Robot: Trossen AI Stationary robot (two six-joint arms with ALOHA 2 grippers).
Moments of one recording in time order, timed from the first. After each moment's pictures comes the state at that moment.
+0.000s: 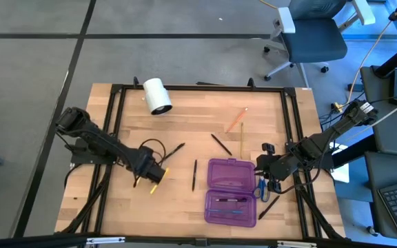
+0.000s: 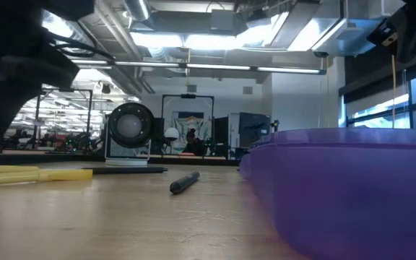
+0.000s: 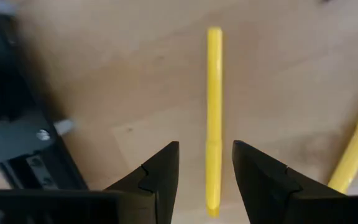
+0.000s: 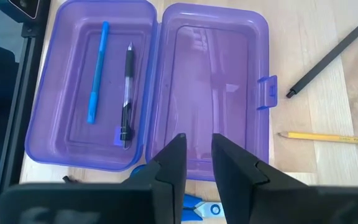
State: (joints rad) left arm -0.44 1.56 0.95 -1.13 -0.03 -1.66; right arm 0.59 1.06 0.84 -0.78 0.23 0.54
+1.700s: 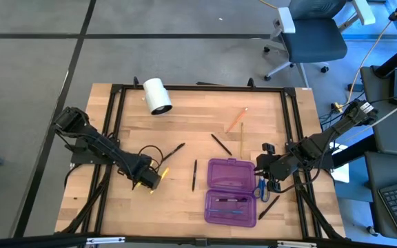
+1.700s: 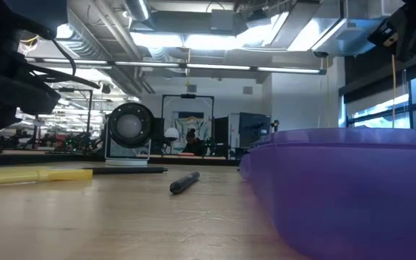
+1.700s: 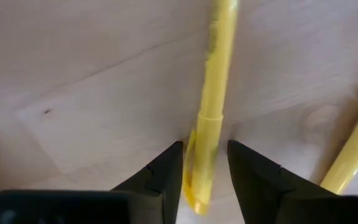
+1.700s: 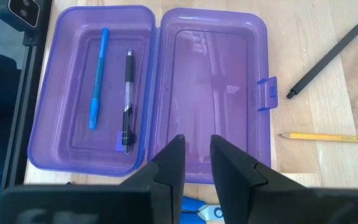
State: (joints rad) left arm -0.52 1.56 0.74 -0.77 0.07 -1.75; right arm 0.59 1.06 0.84 -0.77 0.23 0.58
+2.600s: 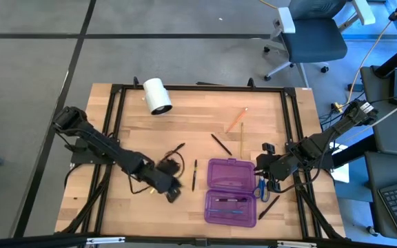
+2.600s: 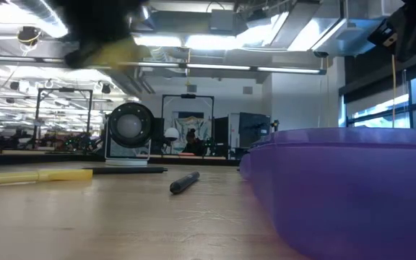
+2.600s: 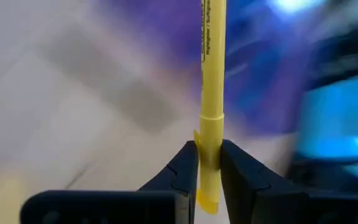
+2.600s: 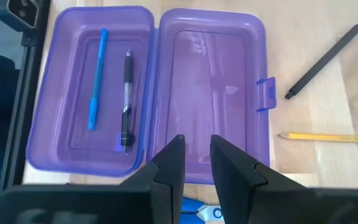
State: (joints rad) left arm -0.49 1.54 0.99 -0.24 -0.27 -1.03; right arm 0.59 1.06 0.84 -0.77 0.24 0.58
